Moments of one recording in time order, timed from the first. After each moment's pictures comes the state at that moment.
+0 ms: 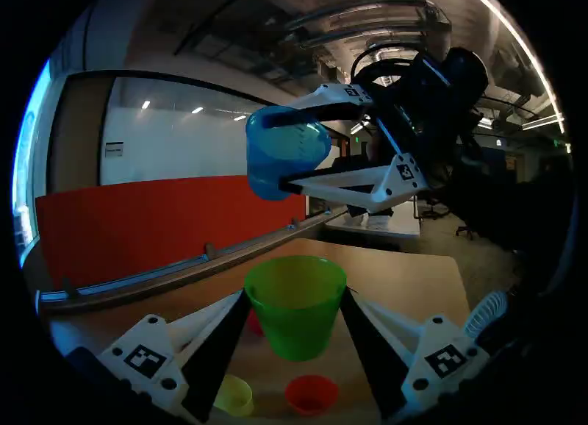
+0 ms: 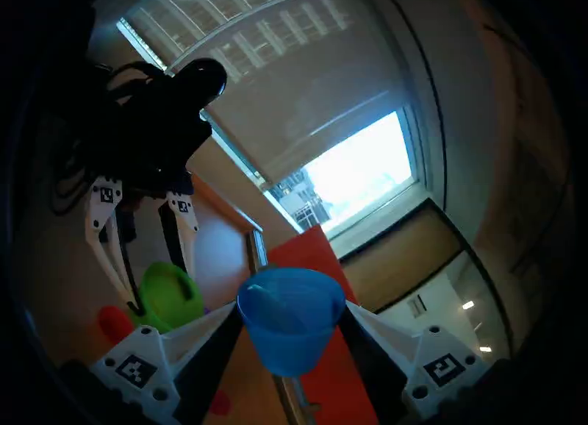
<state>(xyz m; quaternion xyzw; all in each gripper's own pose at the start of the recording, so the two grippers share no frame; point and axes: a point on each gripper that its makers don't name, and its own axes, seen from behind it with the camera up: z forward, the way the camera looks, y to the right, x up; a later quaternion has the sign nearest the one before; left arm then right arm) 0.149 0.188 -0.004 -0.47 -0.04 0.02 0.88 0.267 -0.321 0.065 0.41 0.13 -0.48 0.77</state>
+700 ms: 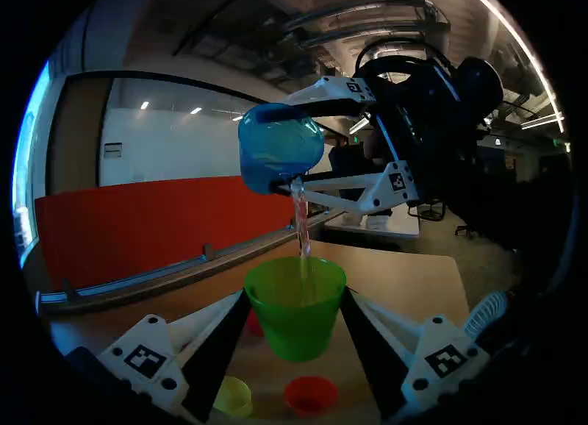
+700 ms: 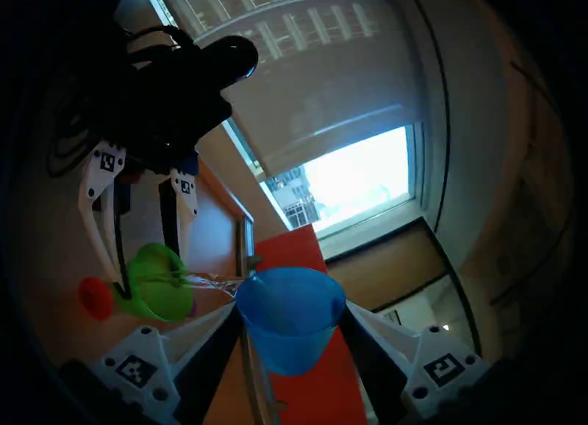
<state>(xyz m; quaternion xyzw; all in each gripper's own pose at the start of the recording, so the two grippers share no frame) 0.149 0.189 -0.006 -0.47 -0.04 0.03 0.88 0.273 -0.322 0.073 0.37 0.16 -0.54 0.74</state>
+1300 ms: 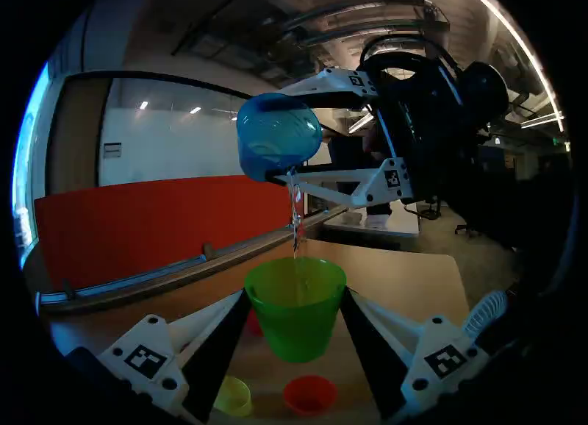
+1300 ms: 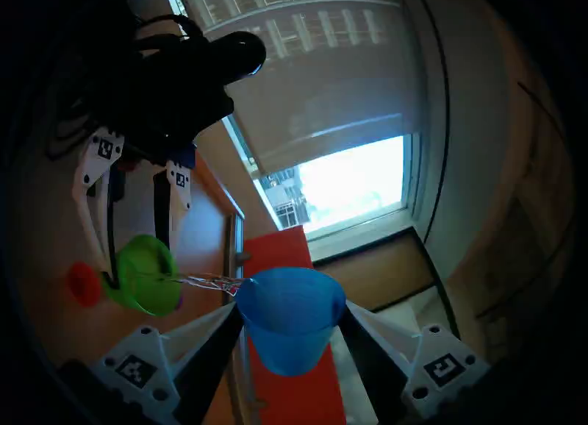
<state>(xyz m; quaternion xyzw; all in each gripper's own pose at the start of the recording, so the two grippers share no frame) 0.148 0.191 -0.006 -0.47 -0.04 0.03 0.88 0.285 -0.324 0.076 0.35 0.19 -0.56 0.72</state>
